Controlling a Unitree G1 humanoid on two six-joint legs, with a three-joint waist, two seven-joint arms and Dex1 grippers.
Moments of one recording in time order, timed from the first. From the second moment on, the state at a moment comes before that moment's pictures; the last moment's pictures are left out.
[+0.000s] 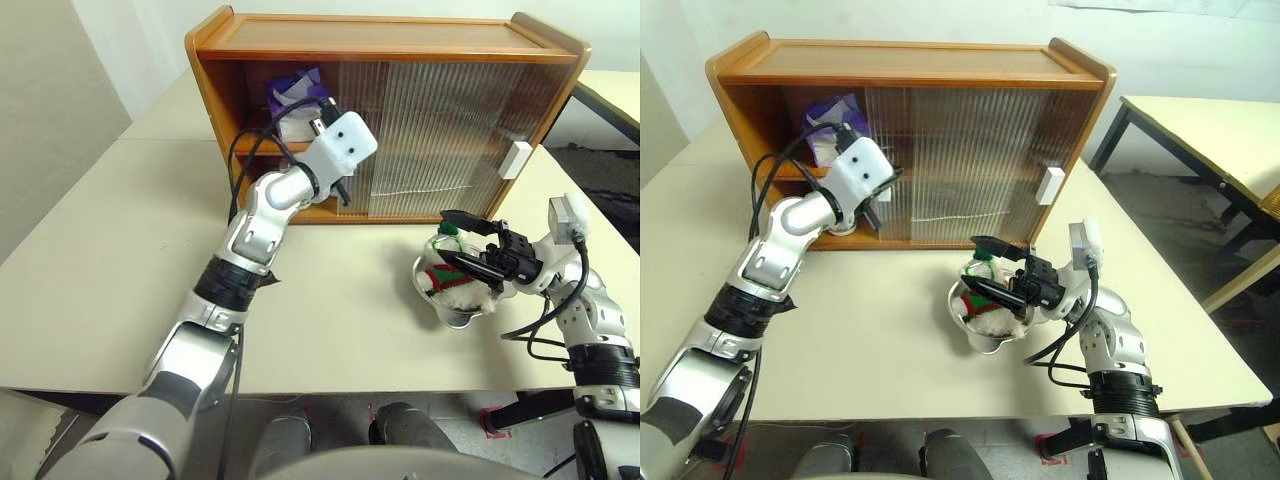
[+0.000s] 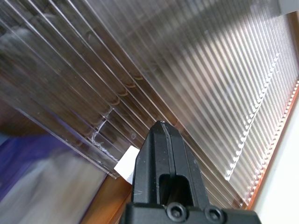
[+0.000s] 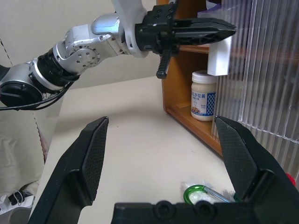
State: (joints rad) left arm -0.72 0.32 -0.26 0.11 0.25 0.23 -0.51; right arm -0.28 -0.48 -0.17 0.27 0.64 0.10 1.43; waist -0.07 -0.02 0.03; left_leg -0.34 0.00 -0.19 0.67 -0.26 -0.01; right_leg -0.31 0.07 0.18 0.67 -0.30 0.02
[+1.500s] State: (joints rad) left arm -0.47 0.72 -0.02 0.07 0.18 0.16 -0.48; right arm -0.35 -0.48 -0.17 0.33 0.63 0.12 1.47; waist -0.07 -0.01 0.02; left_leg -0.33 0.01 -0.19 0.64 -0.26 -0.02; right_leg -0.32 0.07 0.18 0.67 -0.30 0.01
